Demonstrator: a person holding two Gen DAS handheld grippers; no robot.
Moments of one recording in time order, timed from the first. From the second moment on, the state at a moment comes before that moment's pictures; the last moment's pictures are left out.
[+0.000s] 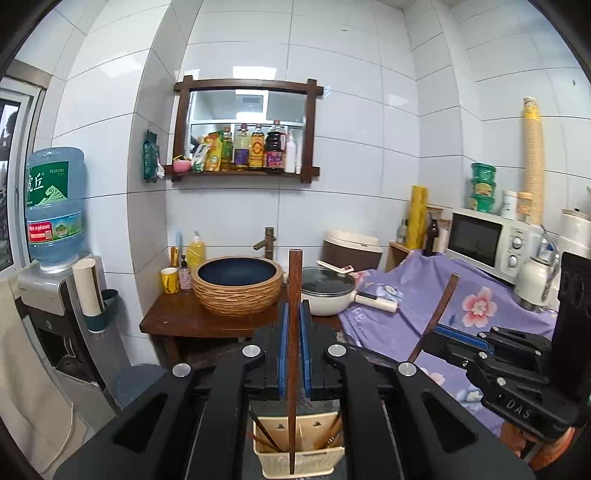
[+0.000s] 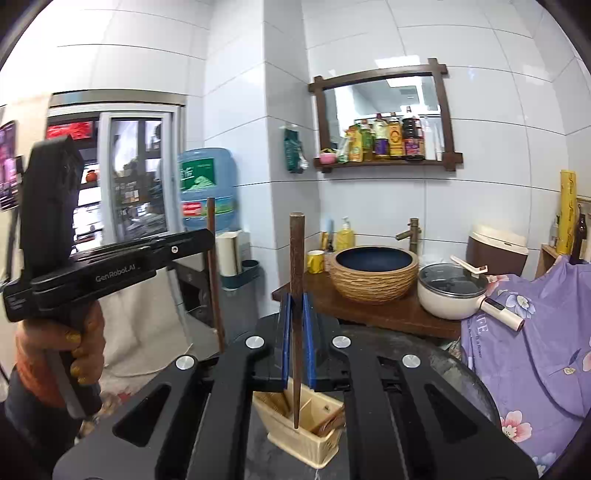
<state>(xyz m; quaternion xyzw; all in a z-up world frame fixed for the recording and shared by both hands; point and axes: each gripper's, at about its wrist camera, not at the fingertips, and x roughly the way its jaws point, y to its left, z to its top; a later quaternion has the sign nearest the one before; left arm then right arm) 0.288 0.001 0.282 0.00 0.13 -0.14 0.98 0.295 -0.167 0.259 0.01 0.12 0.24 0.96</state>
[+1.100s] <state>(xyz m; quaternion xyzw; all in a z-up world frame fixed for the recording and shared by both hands) 0.227 0.047 0.106 -0.06 0.16 -0.07 0.98 0.241 -0.165 0.105 0.01 0.11 0.16 0.98</state>
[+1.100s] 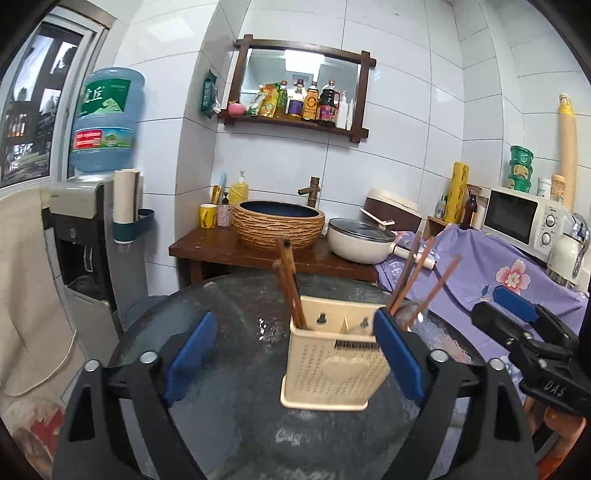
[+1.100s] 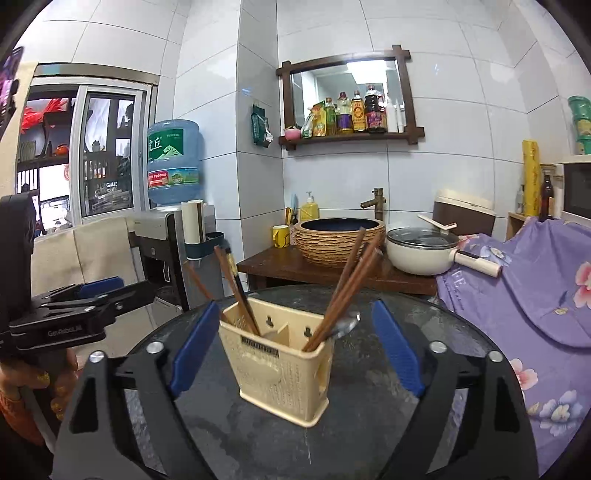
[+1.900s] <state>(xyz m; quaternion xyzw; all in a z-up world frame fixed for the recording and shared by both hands) 0.033 0.035 0.015 -0.03 0.15 -0.05 0.99 0.011 -0.177 -0.002 -0.03 0.10 0.18 0.98</state>
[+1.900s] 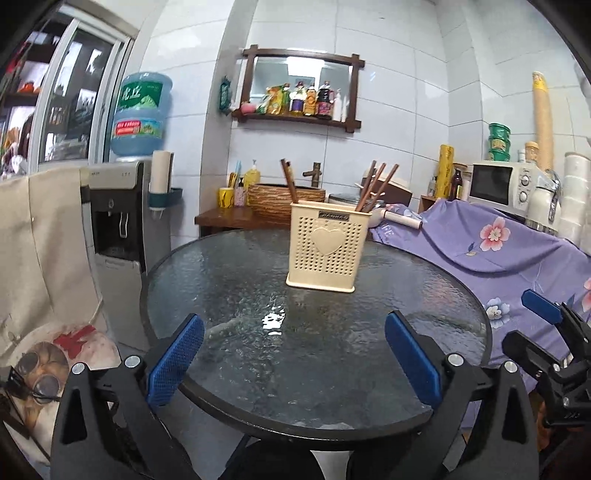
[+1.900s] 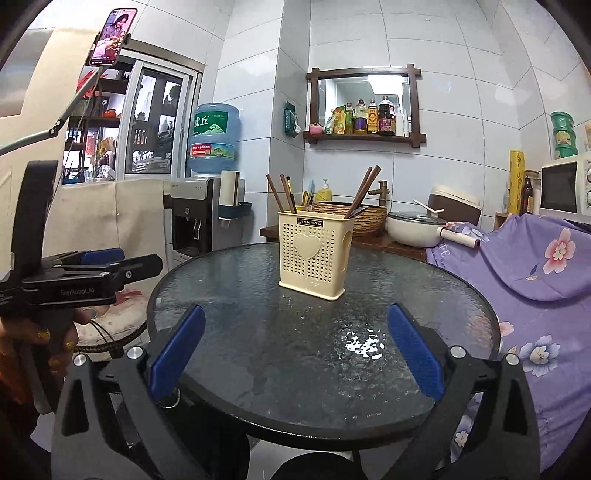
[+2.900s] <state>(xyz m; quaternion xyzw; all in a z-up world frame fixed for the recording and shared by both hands) 0.018 0.028 0.012 -0.03 0.15 -0.06 0.99 0.015 -0.186 0.006 -0.02 0.11 0.17 0.98</state>
